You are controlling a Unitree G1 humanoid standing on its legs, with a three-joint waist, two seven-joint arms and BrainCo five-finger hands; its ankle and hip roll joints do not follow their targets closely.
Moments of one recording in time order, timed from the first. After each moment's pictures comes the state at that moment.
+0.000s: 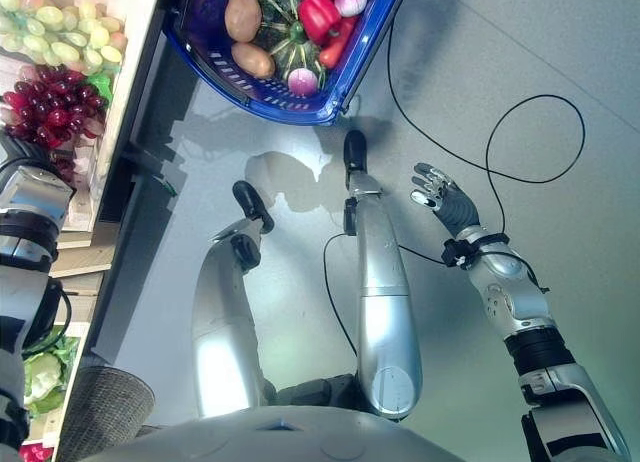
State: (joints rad) left arm -0.88 0.84 -0.38 1.13 0.06 0.43 0.46; right arm -0.19 -0.62 0.17 0.24 0.69 -0.02 0.21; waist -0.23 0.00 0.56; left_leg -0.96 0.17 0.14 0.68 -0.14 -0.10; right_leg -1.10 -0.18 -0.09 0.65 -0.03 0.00
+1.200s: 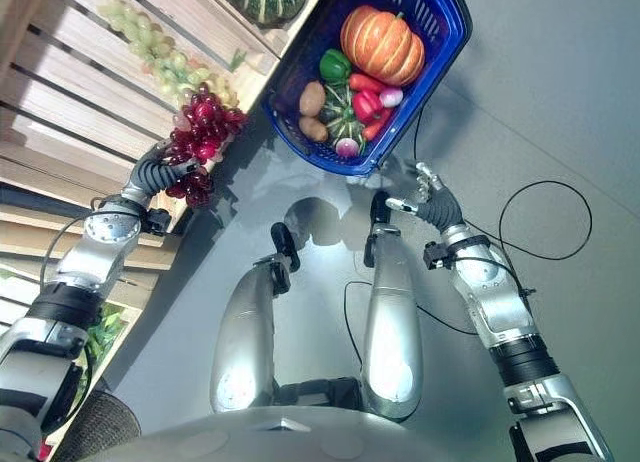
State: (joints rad) left arm -0.39 0.72 -0.19 0.37 -0.19 -0.04 0.01; right arm -0.17 -0.58 0.19 0.03 0.24 -0.04 -0.04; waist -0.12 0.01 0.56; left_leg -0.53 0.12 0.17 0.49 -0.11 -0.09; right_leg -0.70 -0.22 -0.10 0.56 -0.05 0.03
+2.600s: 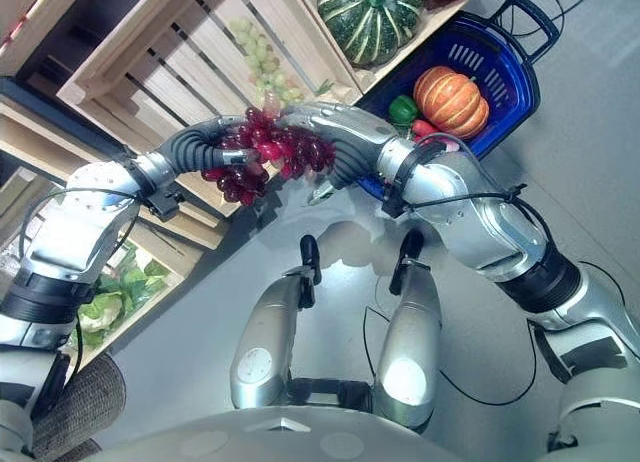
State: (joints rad) left arm -0.47 0.78 -0.20 -0.10 -0.30 0.22 -0.46; right arm -0.73 -0.81 0.57 -0.35 -0.33 0.25 0.34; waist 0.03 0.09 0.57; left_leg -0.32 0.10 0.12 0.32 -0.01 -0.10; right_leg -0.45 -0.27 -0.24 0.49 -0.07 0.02
